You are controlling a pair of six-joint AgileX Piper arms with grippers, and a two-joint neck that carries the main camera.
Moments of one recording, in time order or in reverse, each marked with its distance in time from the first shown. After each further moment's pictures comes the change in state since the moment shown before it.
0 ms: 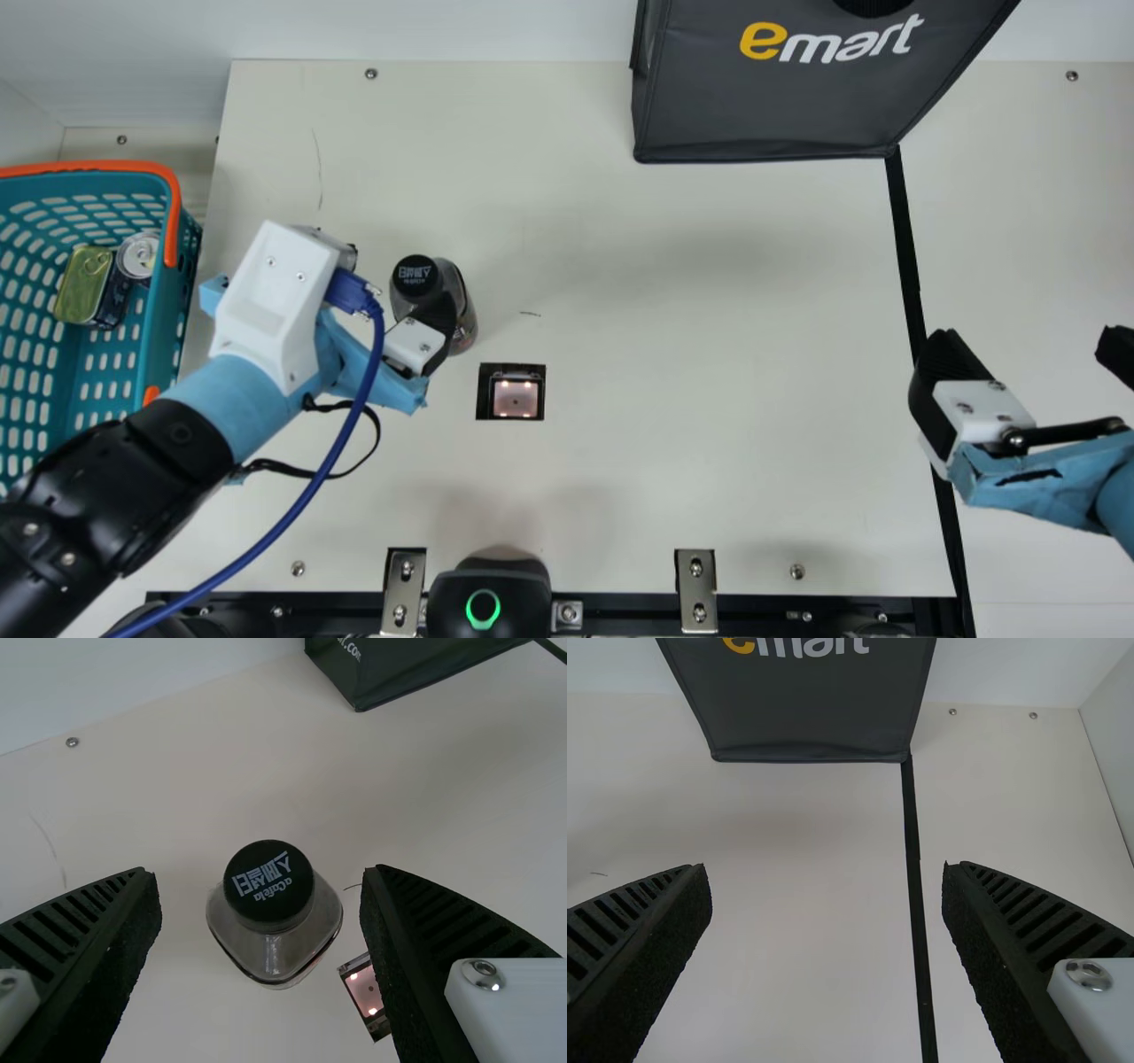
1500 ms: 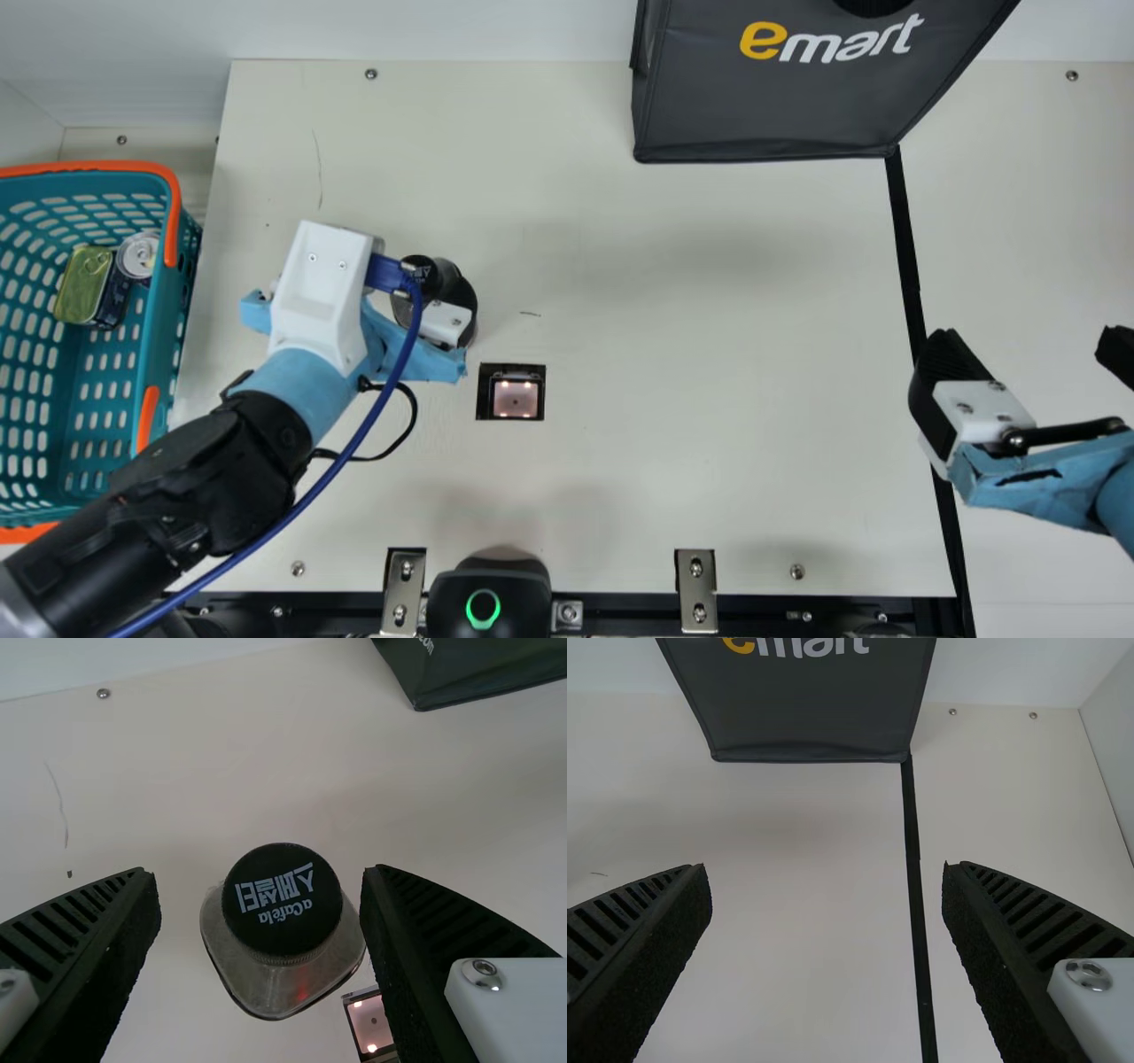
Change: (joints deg) left arm -6.4 8.1 1.2 25.5 1.5 -37.4; right arm 0.0 0.0 0.0 0.0 -0.1 0.0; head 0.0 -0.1
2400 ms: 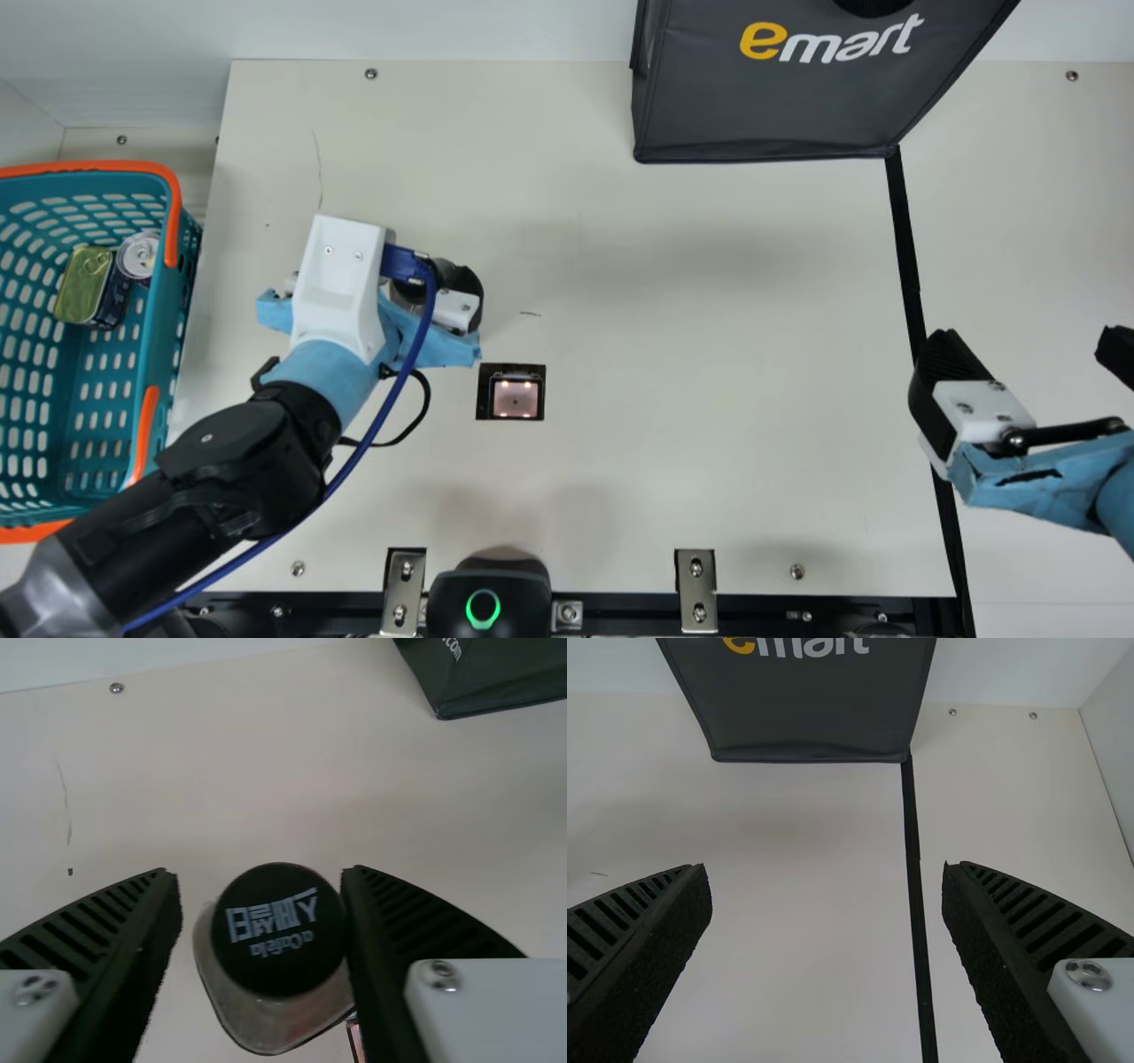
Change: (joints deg) left arm -1.2 4.0 -0.5 7.4 1.1 -10.3; right arm 0.0 0.0 0.0 0.0 0.0 0.0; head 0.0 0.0
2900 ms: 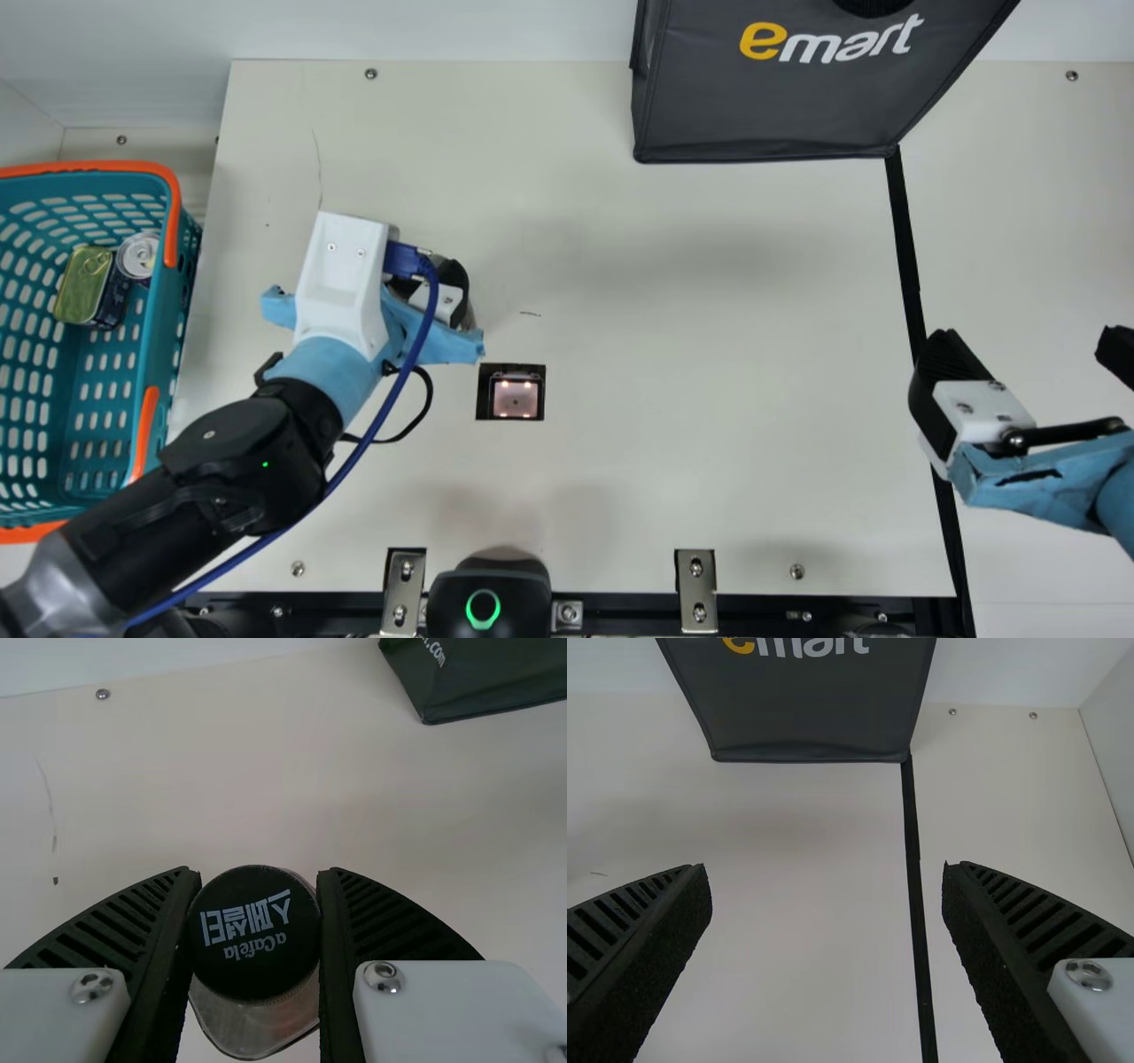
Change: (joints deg) left arm 0.5 0.1 0.0 0.5 -2.4 0.2; right arm 0.0 0.0 0.0 0.0 0.1 0.0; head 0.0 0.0
